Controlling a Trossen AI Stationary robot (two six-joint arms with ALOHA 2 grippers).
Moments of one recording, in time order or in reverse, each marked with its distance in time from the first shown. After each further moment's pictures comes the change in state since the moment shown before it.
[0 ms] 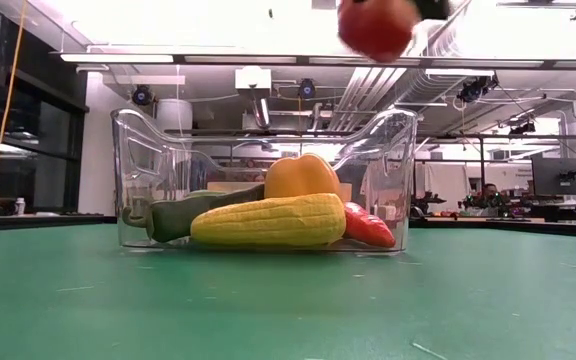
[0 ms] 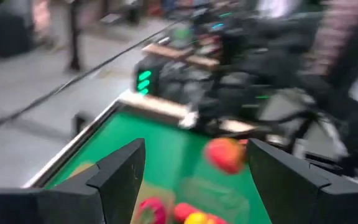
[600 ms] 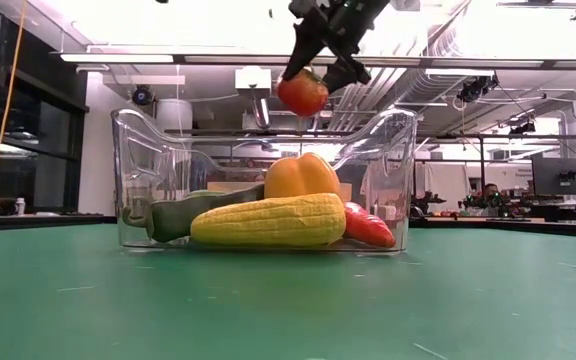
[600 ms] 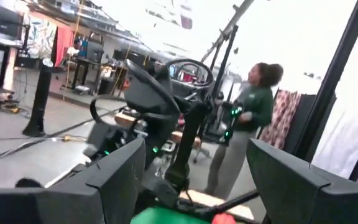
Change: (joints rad) left arm 0.073 -0.037 -0.444 0.792 0.120 -0.121; right arm -0.434 0.108 -0.001 0.343 -0.096 -0.369
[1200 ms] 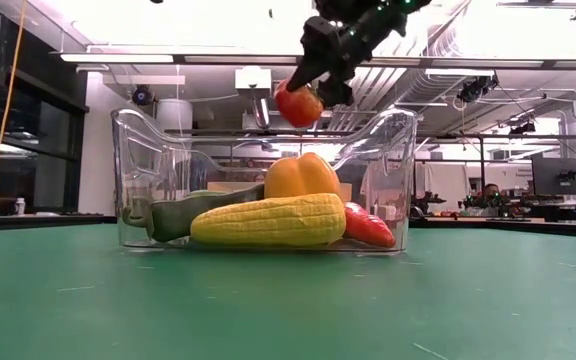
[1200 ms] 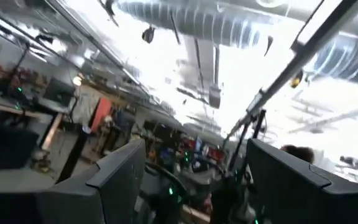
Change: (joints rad) left arm 0.121 -0.001 -0.044 0.320 -0.133 -0.084; right arm -0.144 -0.001 -0.107 0.167 -0.345 -0.326
